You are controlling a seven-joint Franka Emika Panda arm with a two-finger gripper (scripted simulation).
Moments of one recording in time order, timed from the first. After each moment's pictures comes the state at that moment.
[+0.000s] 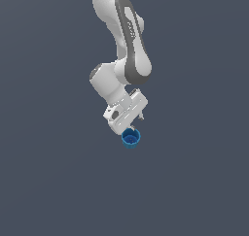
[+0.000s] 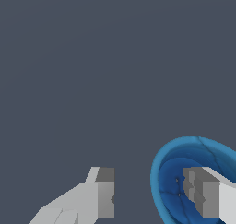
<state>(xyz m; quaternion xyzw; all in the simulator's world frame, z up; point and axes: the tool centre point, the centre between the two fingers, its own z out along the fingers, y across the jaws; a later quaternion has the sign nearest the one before) -0.010 0.058 0.128 -0.88 -0.35 -0.23 0.23</state>
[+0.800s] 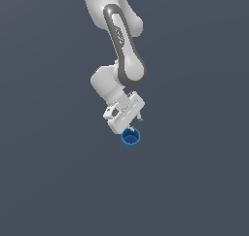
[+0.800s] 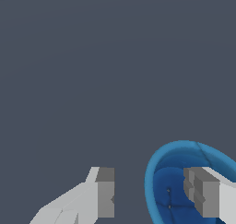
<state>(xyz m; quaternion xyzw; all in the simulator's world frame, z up) -0.013 0.055 0.115 -0.84 -0.40 -0.31 0.20</state>
